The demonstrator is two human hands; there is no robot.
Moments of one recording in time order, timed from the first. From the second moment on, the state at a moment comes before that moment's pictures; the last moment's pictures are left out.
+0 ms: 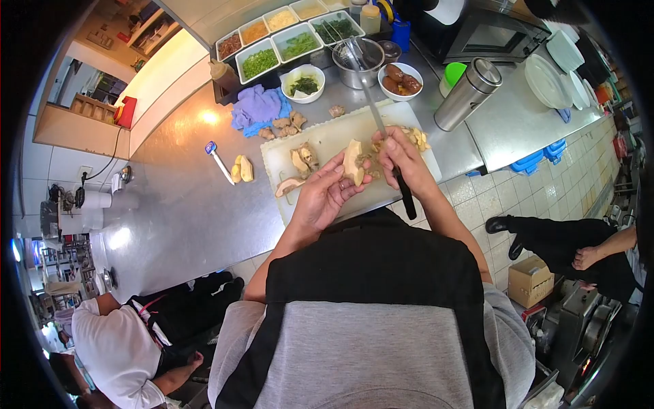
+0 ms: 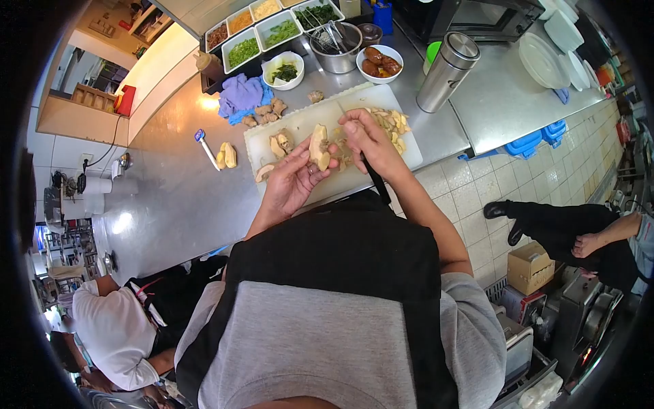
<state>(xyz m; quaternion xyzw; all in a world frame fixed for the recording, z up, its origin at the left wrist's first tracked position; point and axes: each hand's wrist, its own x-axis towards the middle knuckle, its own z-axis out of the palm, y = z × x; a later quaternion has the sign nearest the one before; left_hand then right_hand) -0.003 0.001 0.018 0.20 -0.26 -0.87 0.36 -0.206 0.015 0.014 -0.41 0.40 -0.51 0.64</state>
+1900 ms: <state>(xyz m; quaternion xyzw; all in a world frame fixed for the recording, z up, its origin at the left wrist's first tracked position) -0.001 -0.001 0.007 0.24 -0.19 -0.86 0.41 -0.196 0.025 0.021 -0.69 0.46 -0.40 0.39</state>
